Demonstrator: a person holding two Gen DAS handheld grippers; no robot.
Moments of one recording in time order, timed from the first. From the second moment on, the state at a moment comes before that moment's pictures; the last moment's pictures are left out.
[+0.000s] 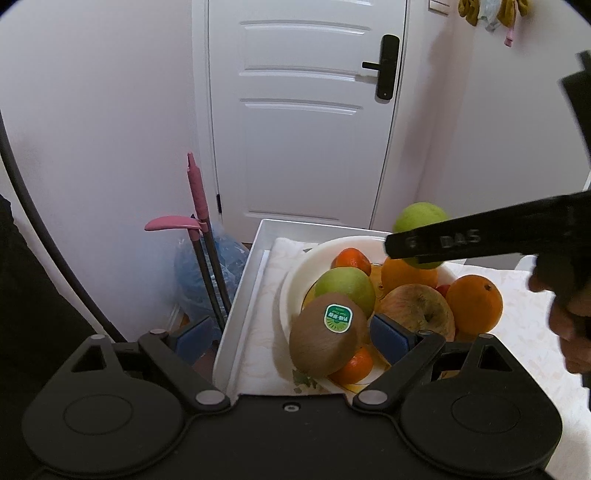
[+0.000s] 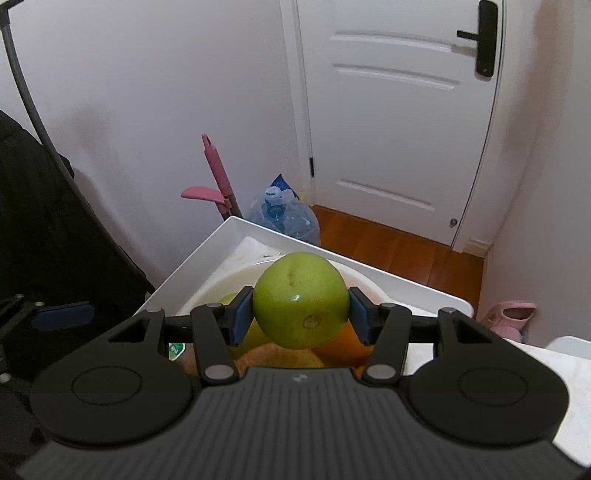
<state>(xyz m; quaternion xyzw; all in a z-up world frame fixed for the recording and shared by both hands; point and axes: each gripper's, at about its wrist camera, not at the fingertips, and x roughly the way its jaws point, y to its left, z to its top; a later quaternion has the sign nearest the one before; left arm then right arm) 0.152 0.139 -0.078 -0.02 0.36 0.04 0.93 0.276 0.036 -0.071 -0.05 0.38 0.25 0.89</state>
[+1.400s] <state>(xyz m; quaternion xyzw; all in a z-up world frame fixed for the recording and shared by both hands) 0.144 0.140 -0.064 0.00 0.35 0.01 0.94 0.238 -0.002 -0.043 -0.03 0.35 0.21 0.91</state>
